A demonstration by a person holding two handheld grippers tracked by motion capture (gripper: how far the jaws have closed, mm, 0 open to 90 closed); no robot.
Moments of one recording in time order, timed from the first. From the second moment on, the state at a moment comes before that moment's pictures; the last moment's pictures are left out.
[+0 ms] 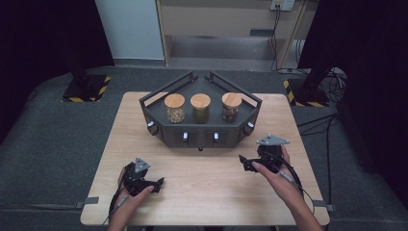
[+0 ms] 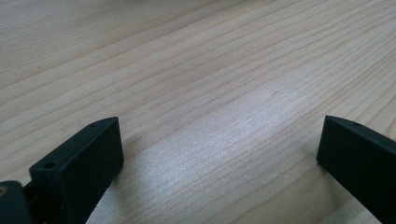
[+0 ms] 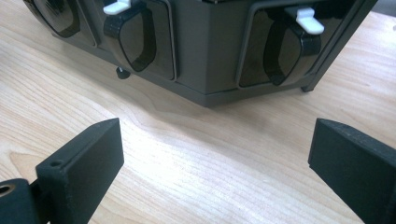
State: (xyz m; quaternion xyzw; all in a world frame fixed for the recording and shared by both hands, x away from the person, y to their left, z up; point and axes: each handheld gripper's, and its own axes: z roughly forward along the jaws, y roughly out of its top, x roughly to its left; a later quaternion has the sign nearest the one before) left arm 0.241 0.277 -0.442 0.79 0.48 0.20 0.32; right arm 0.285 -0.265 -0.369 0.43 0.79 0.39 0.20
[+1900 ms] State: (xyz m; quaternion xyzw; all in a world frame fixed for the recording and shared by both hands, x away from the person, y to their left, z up) left arm 0.241 0.277 -0.443 0.79 0.48 0.20 0.32; right arm 0.262 -0.238 -0.453 0.43 0.81 0.35 0.17
